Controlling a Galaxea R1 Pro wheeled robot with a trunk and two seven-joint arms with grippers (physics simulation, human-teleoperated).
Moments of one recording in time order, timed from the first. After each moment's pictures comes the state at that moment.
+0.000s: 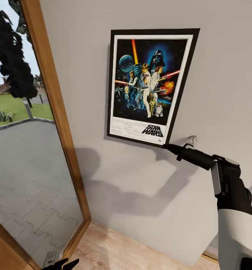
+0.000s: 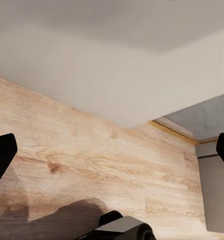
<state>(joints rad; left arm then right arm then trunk) -0.24 0.22 0.27 -0.49 0.13 0.07 -1.01 -0.78 -0.10 -0.33 -1.29 -0.02 0.52 1.18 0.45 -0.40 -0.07</state>
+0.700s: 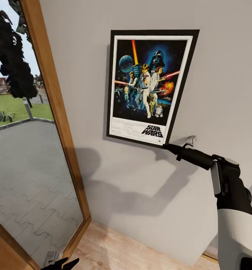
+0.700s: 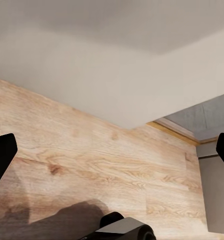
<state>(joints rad) -0.24 0.22 0.27 -0.49 0.13 0.07 -1.01 -0.78 -0.10 -0.33 -1.29 -0.03 0.53 1.18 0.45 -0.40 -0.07</state>
